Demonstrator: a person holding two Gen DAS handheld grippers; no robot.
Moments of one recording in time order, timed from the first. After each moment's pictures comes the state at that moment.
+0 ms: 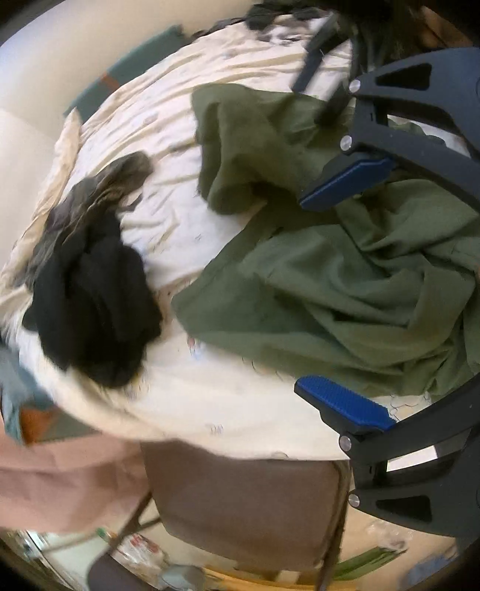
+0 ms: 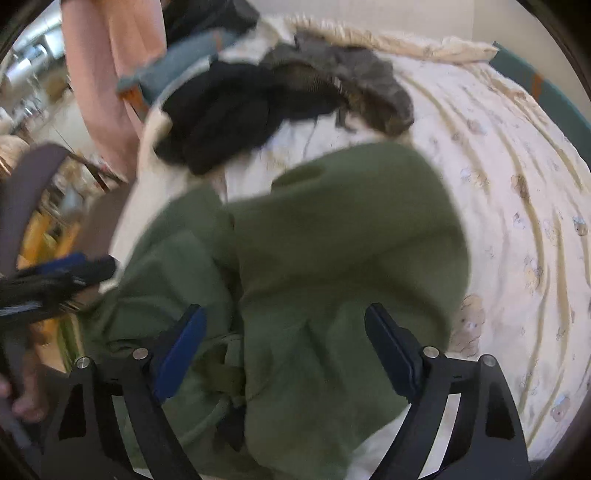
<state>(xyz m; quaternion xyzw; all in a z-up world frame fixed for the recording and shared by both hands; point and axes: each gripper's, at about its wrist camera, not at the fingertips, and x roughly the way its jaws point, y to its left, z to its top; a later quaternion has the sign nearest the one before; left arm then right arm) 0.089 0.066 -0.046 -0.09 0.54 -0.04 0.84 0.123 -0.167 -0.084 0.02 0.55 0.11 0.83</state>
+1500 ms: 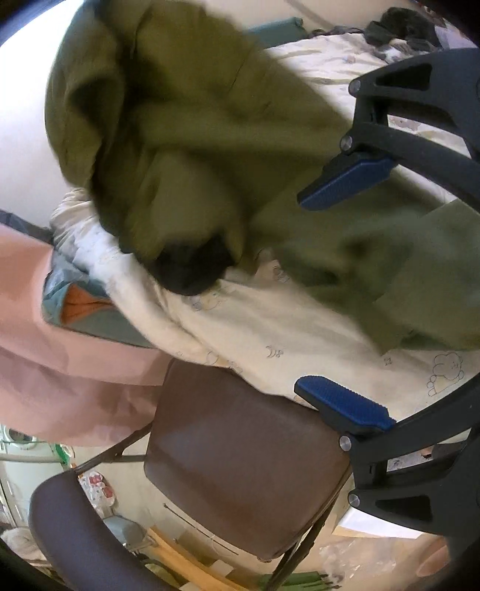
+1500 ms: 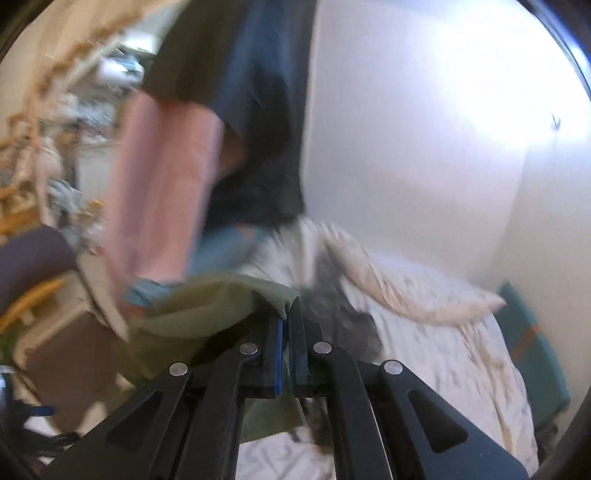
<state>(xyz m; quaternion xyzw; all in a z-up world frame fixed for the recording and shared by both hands) 0.119 0.145 -0.023 -0.20 0.47 0.06 0.85 0.337 -0.129 0.197 -0.14 0.24 0.16 0.95</state>
